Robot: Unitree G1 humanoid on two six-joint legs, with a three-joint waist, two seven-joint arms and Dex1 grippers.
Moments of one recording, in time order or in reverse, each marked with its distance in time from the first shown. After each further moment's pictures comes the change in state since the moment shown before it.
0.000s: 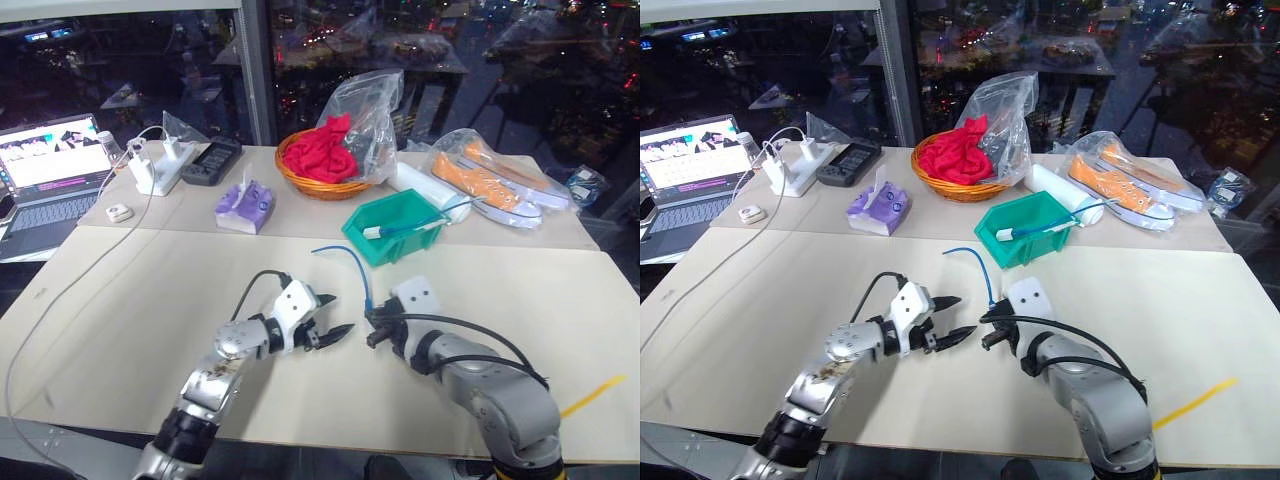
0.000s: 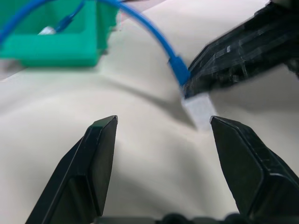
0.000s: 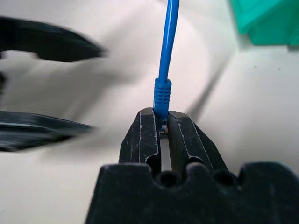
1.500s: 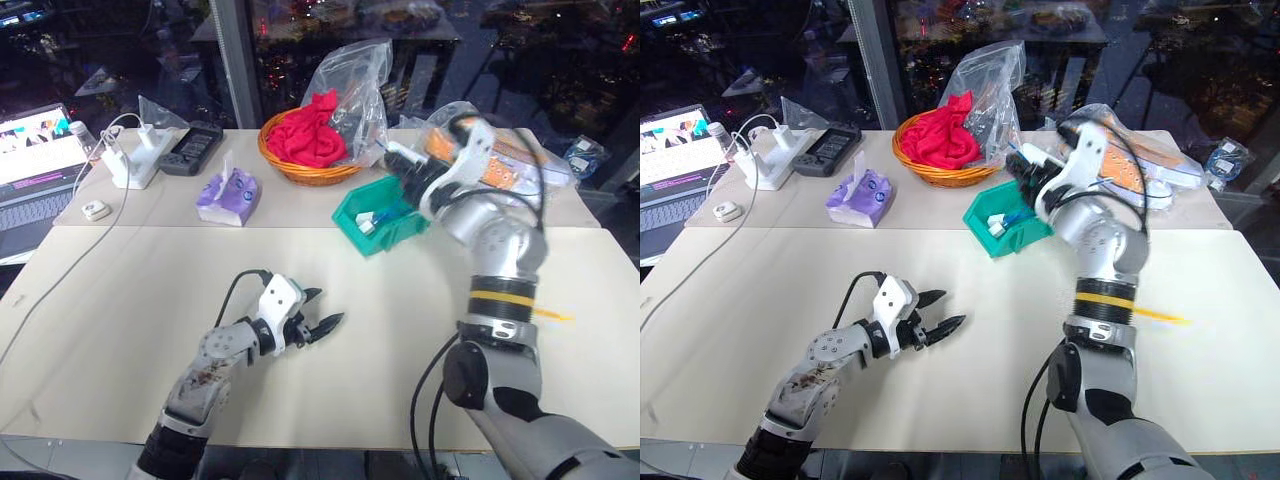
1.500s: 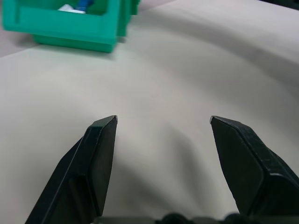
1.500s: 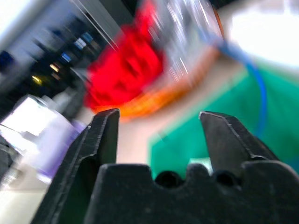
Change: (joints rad) left arm 0.030 -0.011 0.047 -0.099 -0.048 0.087 0.142; right arm -0.832 0.029 -0.418 0.802 0.247 -0.322 -0.142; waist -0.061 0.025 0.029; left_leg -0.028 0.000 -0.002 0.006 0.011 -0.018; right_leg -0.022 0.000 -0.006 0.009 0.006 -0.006
